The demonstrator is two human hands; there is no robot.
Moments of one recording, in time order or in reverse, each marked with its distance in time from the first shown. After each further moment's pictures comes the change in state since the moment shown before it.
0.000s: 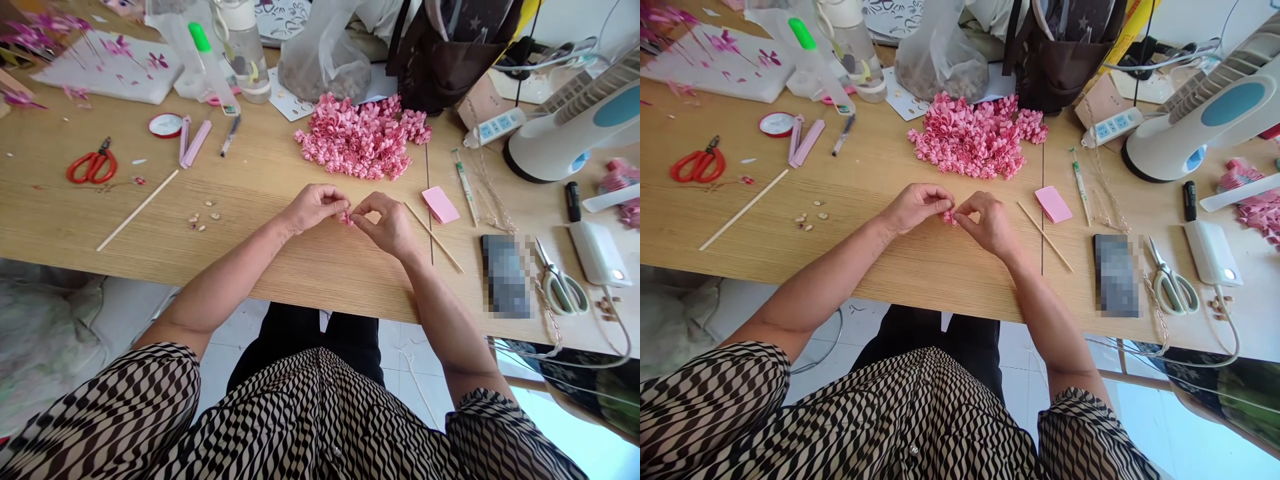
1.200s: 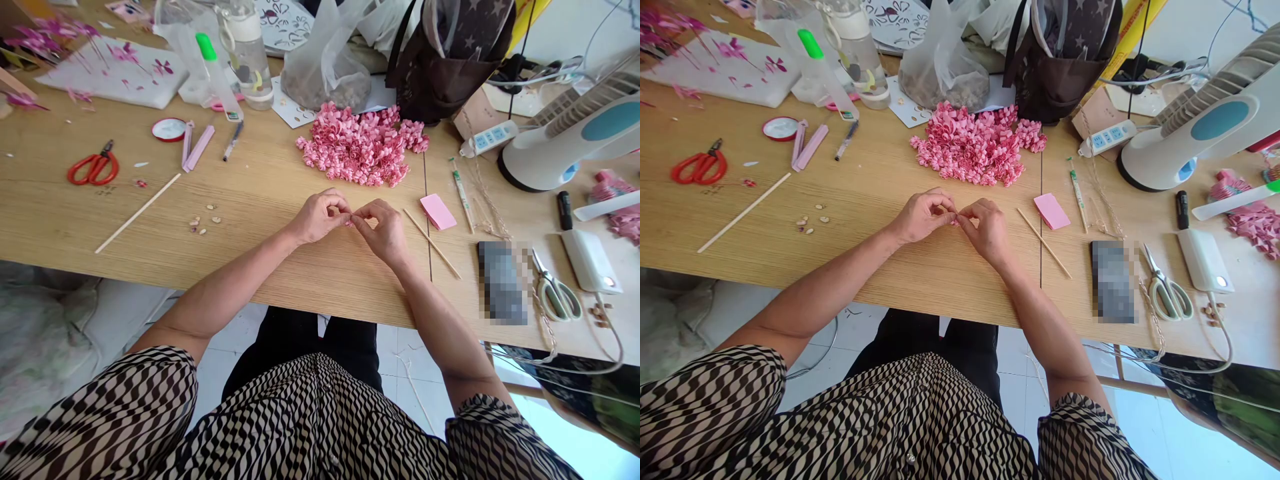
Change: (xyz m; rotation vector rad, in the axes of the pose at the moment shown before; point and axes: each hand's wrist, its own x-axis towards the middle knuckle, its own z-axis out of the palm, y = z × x) left_hand 0.001 -0.007 0.008 0.360 0.139 0.178; right_hand -0.002 0.005 0.014 -0.038 0.128 0.050
